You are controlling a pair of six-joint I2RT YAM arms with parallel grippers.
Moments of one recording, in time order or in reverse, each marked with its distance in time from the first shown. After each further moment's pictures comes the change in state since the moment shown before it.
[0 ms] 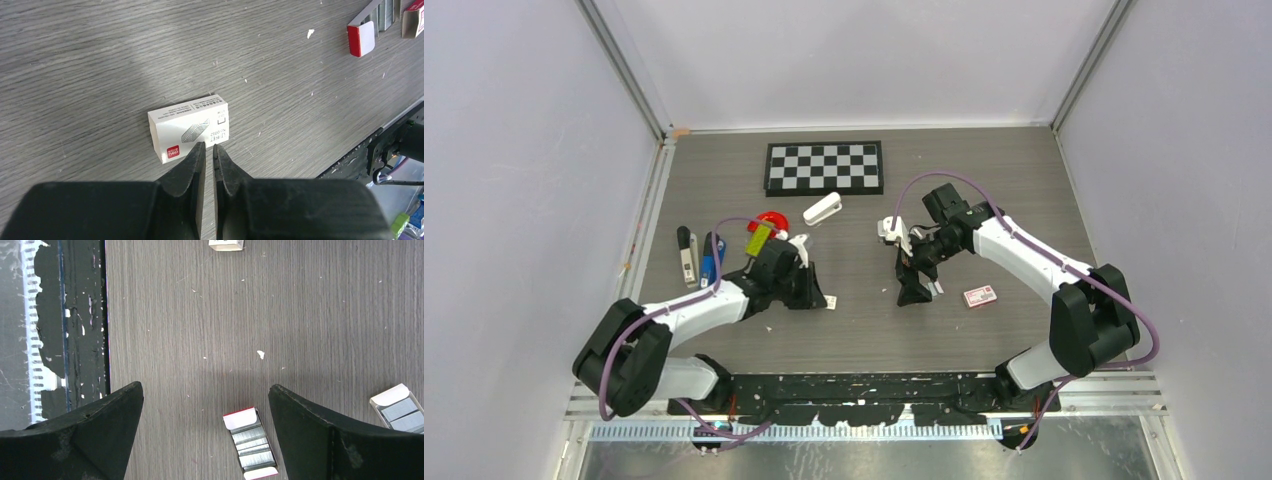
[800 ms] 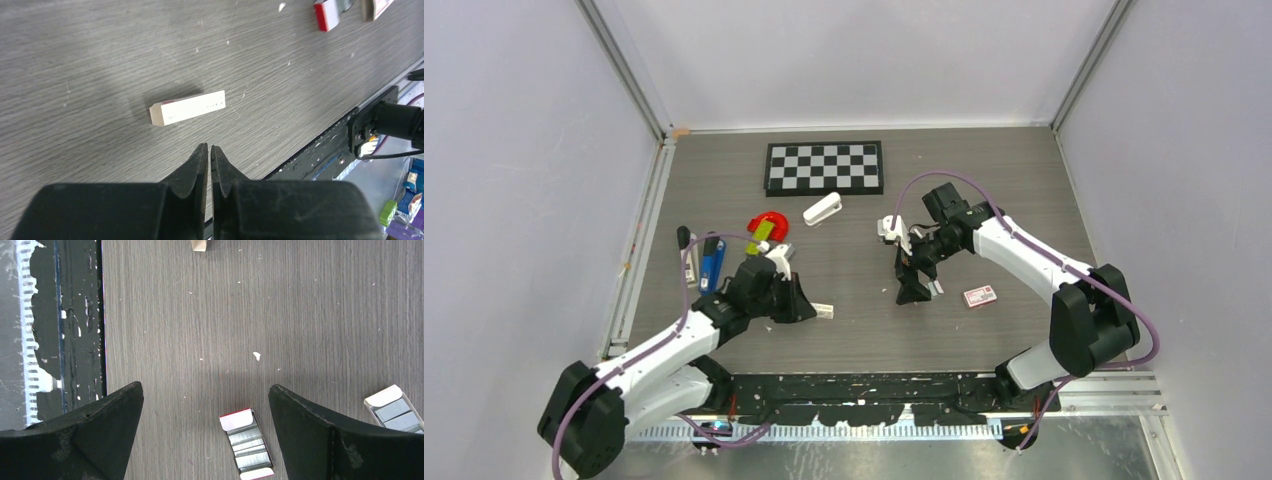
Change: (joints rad) left arm 0.000 -0.381 -0.119 -0.129 -0.003 -0.031; right arm 0.000 0.000 0.000 0.016 0.003 0.002
